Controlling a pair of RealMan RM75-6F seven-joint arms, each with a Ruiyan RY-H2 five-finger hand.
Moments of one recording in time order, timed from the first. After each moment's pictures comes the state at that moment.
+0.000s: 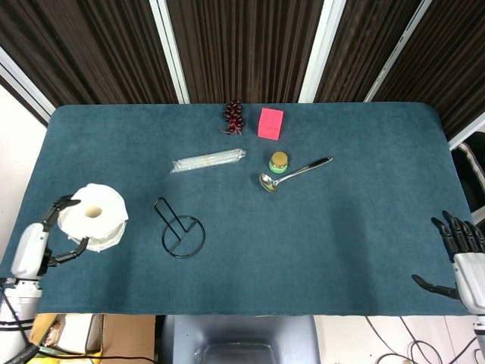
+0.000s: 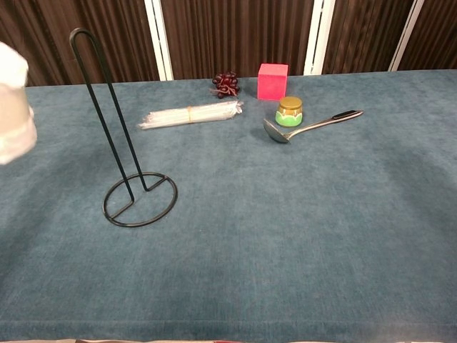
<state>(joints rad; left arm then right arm) -0.23 -1.16 -0.14 -1.74 1.41 1.43 -0.40 0.01 -0.93 0.03 -1.76 -1.54 1.52 0.00</state>
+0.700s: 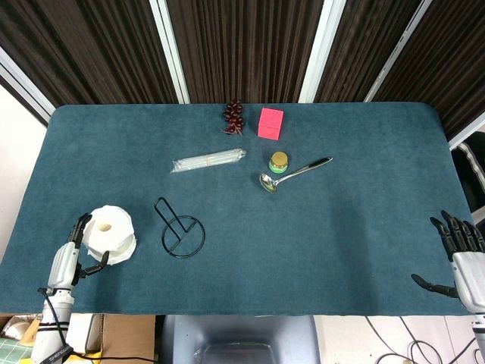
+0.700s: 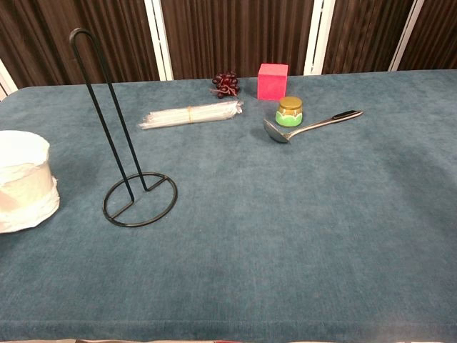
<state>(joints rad) -0.21 -1.47 -0.11 -1.43 1.32 1.35 -0.35 0.02 -0.94 0.03 -1.76 -1.53 1.50 -0.01</state>
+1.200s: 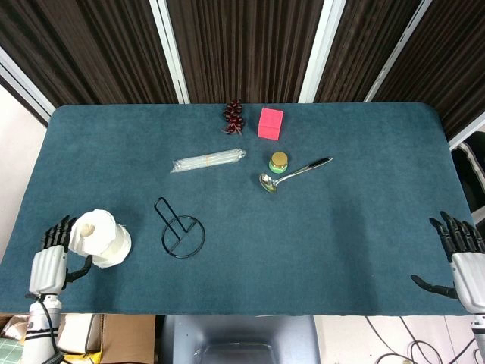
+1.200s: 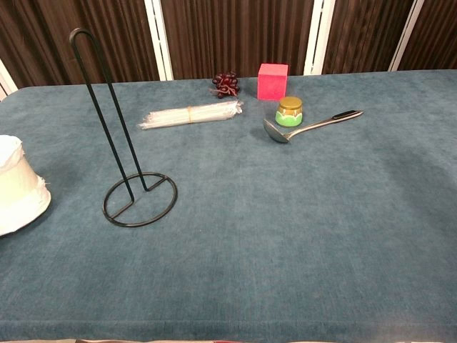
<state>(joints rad) -0.17 -1.40 -0.11 -1.57 1.25 1.44 0.14 0.02 -0.94 0.03 -1.76 -1.53 1.50 -0.02</state>
